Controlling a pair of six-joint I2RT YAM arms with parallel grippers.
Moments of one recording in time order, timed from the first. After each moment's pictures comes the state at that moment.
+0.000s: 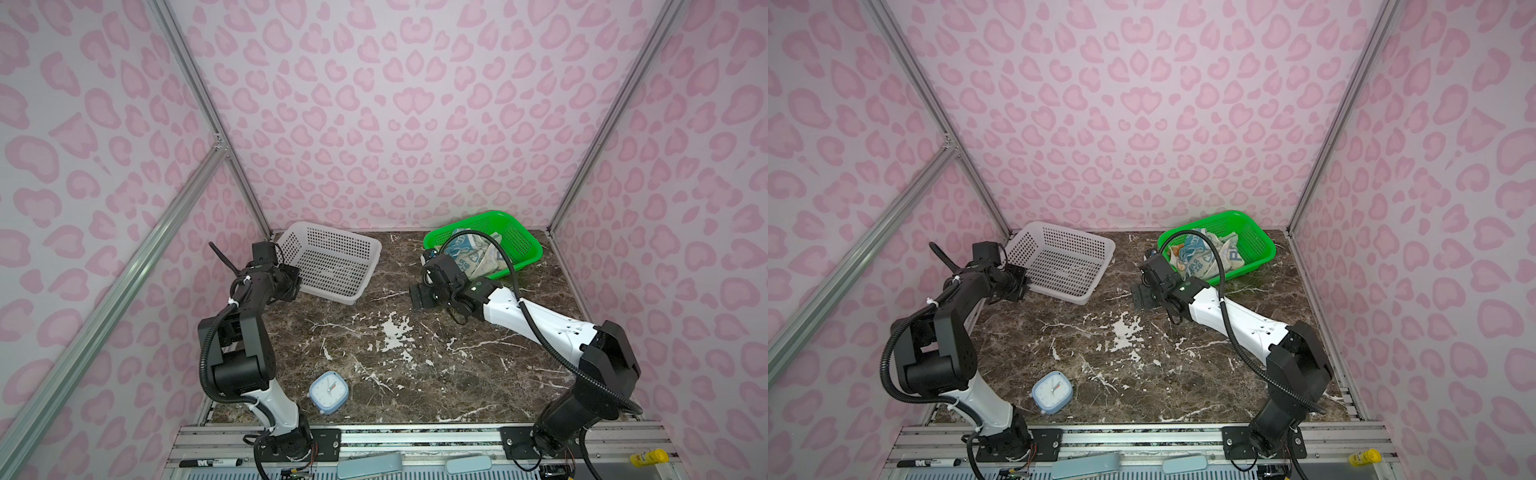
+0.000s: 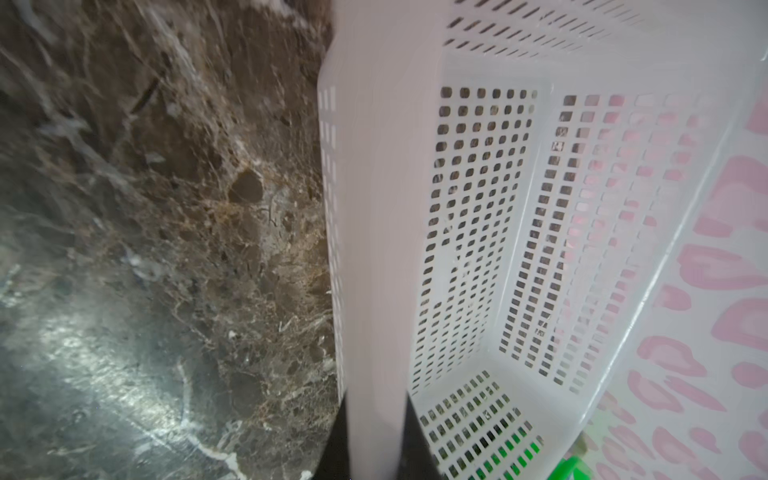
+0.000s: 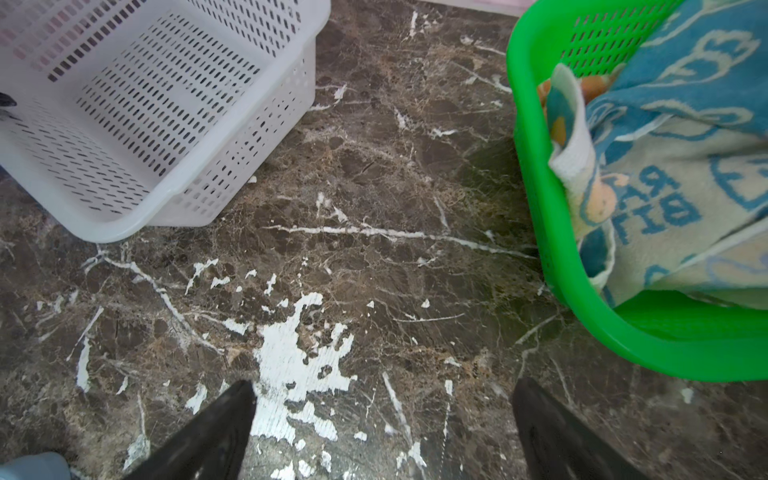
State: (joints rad) left arm 0.24 1.73 1.25 -0.56 0.22 -1.09; right arm 0.75 1.63 1.31 -0.50 0.21 0.37
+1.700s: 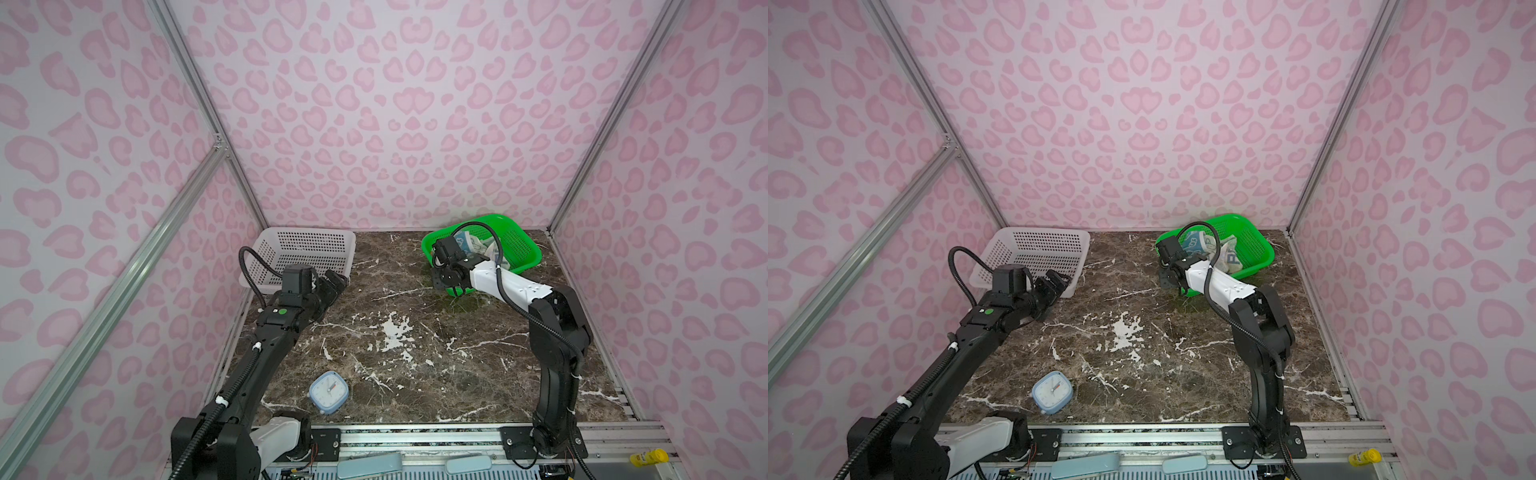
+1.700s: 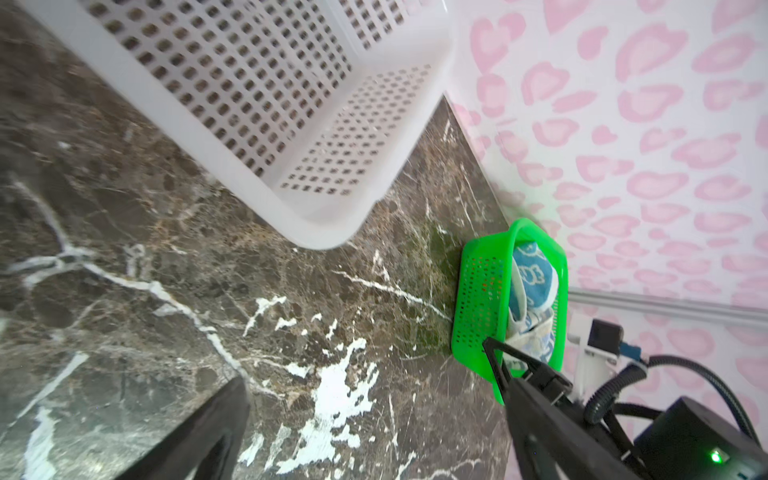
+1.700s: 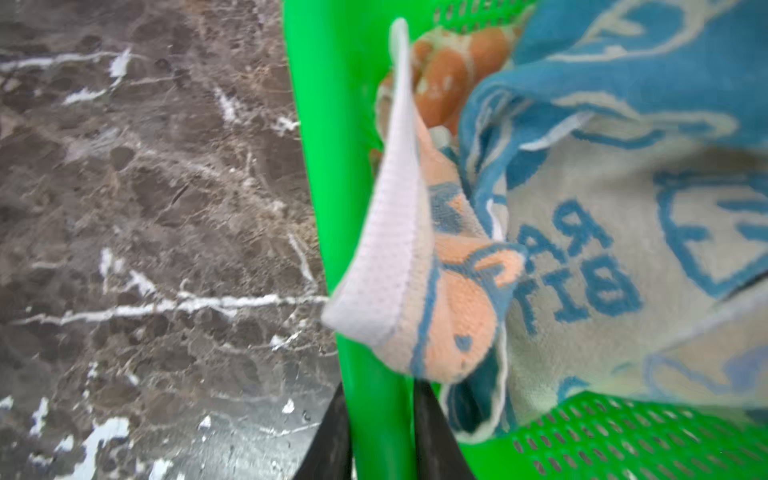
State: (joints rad) left arm -0.16 1.15 0.87 -0.40 0.22 -0.99; right arm 0.53 1.94 1.47 -0.55 0.19 0.28
